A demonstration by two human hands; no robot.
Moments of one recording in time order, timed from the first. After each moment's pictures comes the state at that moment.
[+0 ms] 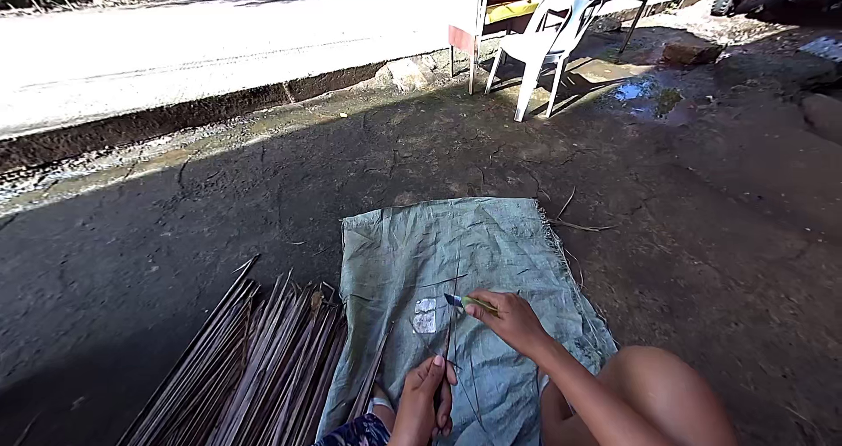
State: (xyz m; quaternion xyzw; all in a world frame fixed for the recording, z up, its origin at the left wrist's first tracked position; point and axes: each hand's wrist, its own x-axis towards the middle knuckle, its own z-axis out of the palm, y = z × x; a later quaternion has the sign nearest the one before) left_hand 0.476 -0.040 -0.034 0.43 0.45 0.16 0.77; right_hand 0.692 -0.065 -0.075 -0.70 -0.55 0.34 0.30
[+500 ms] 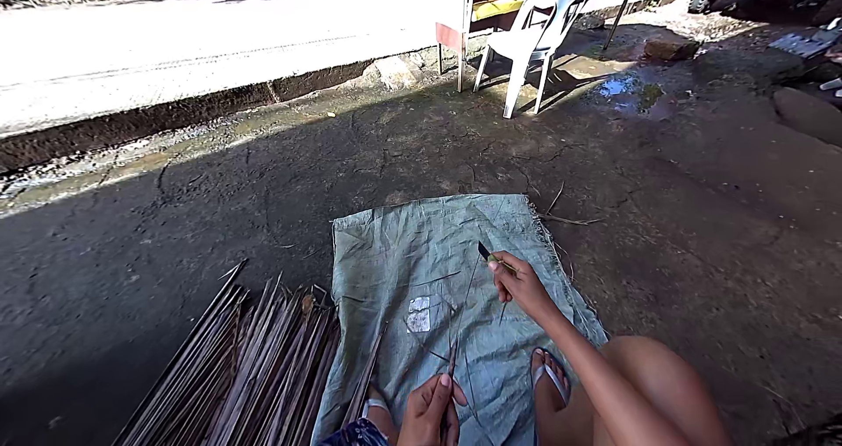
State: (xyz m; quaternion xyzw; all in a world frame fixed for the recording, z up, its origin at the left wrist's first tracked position) left_hand 0.472 -0.058 -0.030 0.48 0.43 0.13 0.75; right_hand 0.722 -0.057 -0.068 -0.67 -0.34 0.39 0.54
